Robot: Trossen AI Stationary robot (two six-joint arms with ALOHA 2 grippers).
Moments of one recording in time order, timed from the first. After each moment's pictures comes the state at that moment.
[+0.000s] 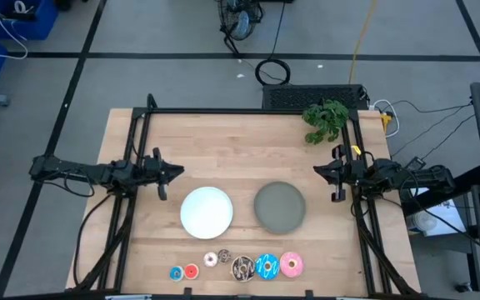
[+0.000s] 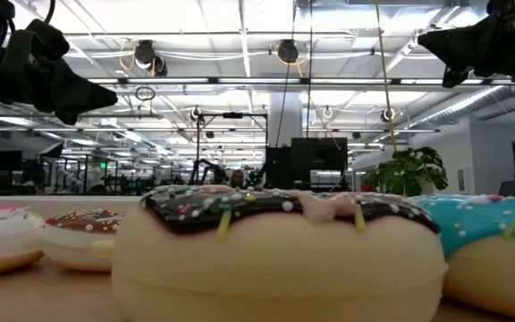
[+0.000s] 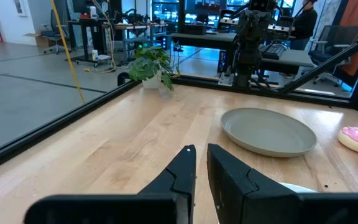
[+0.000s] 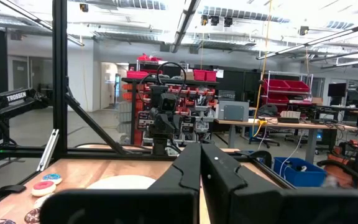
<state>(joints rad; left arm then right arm) -0.12 0.19 0.01 0.11 -0.36 -0.10 0.08 0.01 0.01 0.26 0.16 -0.09</state>
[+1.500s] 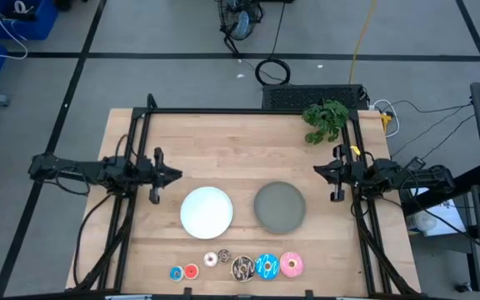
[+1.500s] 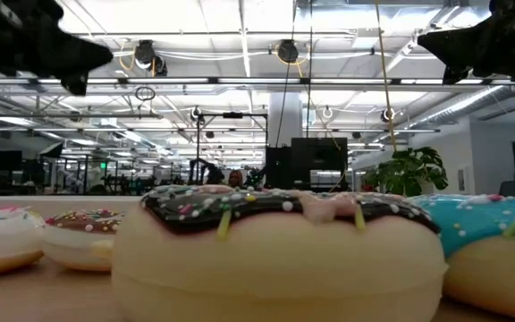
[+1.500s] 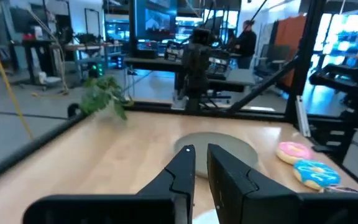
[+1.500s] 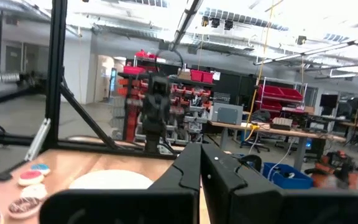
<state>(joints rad) -0.14 0.23 0.14 0.12 -0.17 -0.04 0.08 0.01 0.02 0.25 0.16 -0.18</state>
